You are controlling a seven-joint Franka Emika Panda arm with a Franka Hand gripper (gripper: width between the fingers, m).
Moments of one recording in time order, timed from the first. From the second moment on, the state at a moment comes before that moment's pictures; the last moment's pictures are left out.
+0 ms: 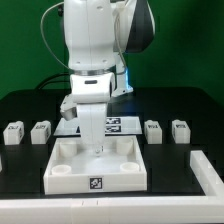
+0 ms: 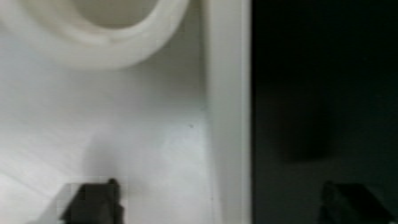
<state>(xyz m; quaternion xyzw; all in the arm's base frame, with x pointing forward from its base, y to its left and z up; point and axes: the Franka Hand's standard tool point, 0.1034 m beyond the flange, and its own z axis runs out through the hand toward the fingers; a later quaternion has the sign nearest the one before) 0.439 -0.023 0.009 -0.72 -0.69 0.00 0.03</state>
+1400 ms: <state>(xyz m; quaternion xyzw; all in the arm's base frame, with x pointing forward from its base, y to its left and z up) 0.475 0.007 0.009 -0.72 -0.70 -0.02 0.02</state>
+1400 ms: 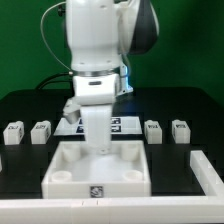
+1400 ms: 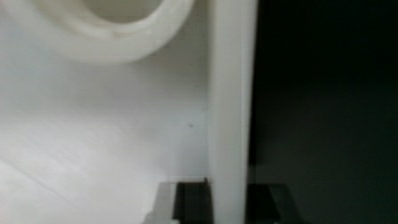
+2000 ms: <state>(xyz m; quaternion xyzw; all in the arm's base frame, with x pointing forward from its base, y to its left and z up) 0.500 0.071 0.009 -0.73 -0.68 -0.01 0.04</state>
